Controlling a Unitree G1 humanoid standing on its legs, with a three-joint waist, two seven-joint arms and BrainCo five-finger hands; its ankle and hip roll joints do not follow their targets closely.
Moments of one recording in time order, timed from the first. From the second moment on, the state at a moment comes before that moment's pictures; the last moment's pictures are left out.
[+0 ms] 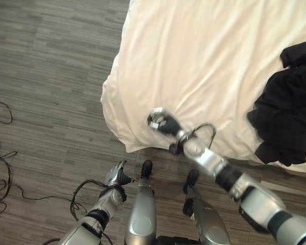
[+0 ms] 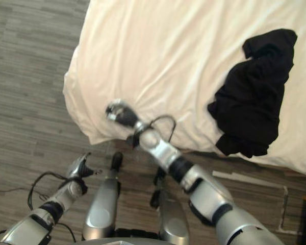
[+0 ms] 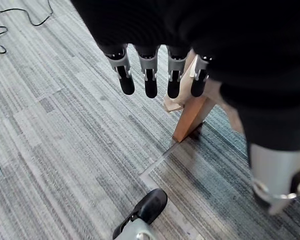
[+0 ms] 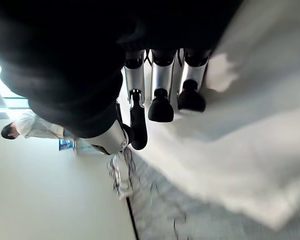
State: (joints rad) left arm -0.30 0.36 -0.46 1.06 0.29 -0.04 0.30; right arm -0.61 -0.14 0.85 0.48 0.36 -0.13 -0.04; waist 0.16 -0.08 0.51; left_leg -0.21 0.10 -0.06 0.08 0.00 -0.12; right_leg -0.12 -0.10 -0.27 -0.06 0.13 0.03
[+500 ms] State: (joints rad) left arm -0.16 0.32 -0.39 1.11 0.28 -0.02 0.22; right arm -0.35 -0.25 0.52 0.42 0.40 -0.14 -0.01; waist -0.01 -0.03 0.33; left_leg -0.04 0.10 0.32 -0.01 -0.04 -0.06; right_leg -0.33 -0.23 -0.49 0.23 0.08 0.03
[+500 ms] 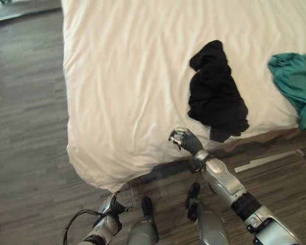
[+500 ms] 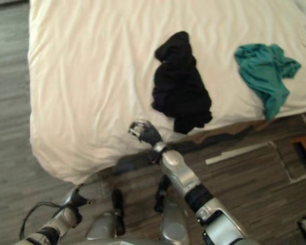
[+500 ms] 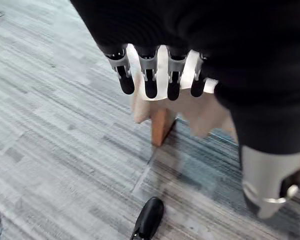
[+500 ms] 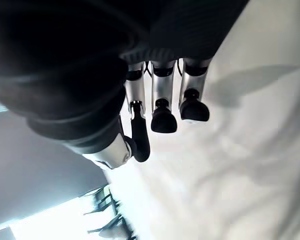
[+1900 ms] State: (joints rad) left arm -0.05 0.23 -0.34 1.18 0.13 -0.05 0.15; right arm -0.04 -0.30 0.26 1.31 -0.07 0.00 -0.15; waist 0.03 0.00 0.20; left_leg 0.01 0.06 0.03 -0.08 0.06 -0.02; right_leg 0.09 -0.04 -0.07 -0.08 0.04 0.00
